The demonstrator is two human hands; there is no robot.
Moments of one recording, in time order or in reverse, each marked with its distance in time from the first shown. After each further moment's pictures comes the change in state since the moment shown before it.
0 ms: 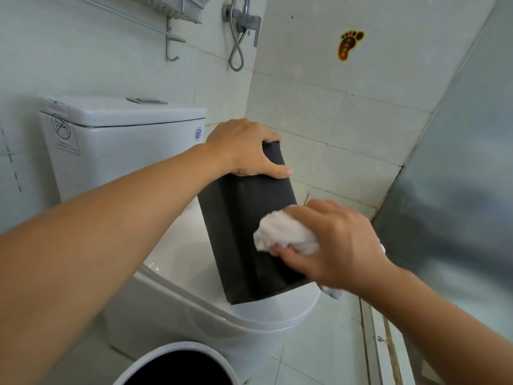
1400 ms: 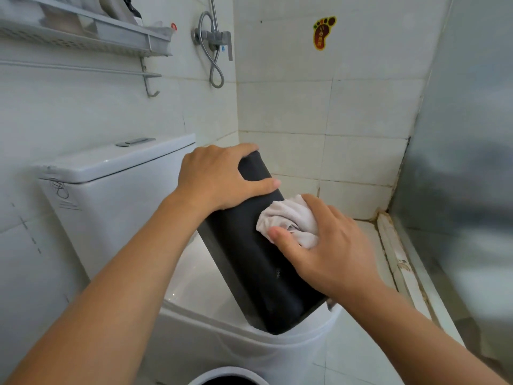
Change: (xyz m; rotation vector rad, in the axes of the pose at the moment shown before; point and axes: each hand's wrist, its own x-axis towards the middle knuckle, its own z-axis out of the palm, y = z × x) left_hand -0.029 0.007 -0.006 0.150 0.073 -0.085; right_hand -0.003 -0.027 0.021 0.223 0.089 0.633
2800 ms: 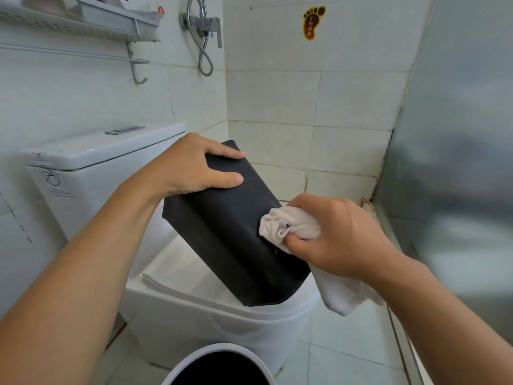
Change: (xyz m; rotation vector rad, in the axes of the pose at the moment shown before) left_hand -0.010 -0.039 -0.018 -0.636 -0.228 0.065; right_hand 0.000 0.002 -0.049 -0.129 -0.257 -0.089
